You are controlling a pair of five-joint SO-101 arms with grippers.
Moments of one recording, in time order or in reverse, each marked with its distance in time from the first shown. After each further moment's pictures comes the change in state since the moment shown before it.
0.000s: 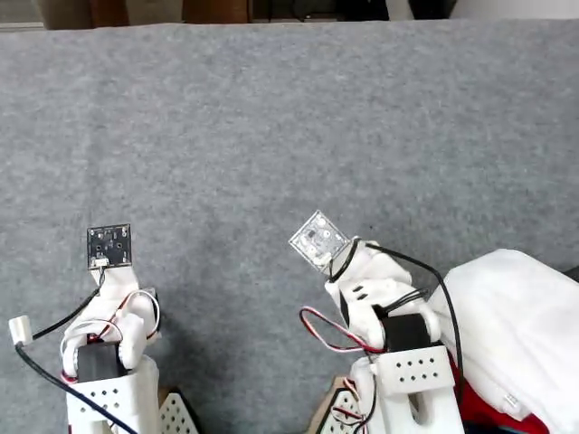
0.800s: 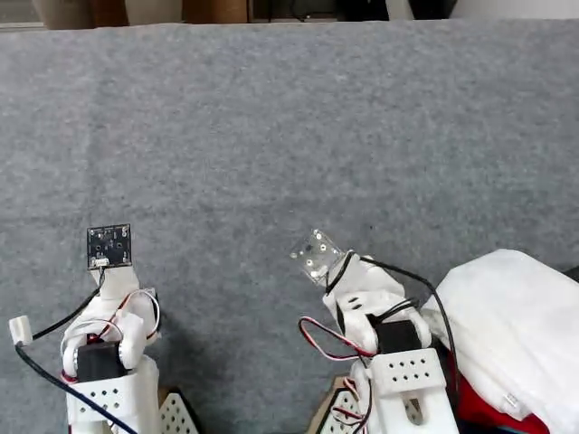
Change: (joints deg) left arm 0.0 0.0 0.0 0.0 0.0; right arm 0.0 0.0 9.6 -6.7 0.0
